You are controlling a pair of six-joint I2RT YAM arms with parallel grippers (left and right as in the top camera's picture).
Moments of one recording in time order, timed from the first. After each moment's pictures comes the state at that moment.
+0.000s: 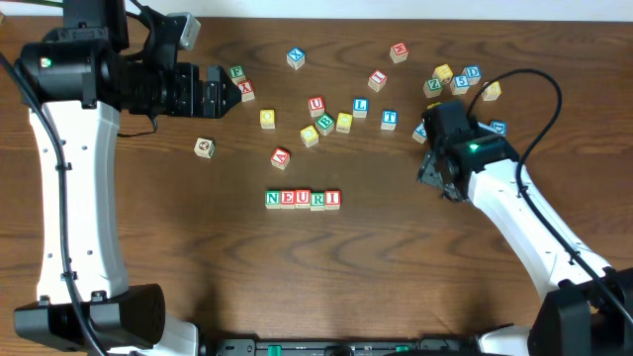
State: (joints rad) left arm 0.07 1.69 1.98 -1.42 0.52 0.12; right arm 0.29 1.56 1.11 -0.90 0.35 0.76
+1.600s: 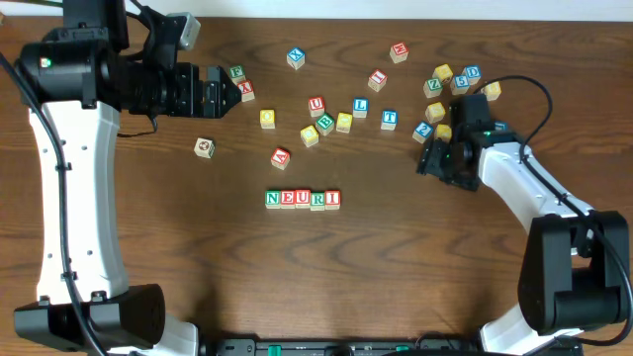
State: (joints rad) left arm 0.07 1.69 1.98 -1.42 0.52 0.12; right arm 0.10 1.77 1.10 -0.62 -0.03 0.45
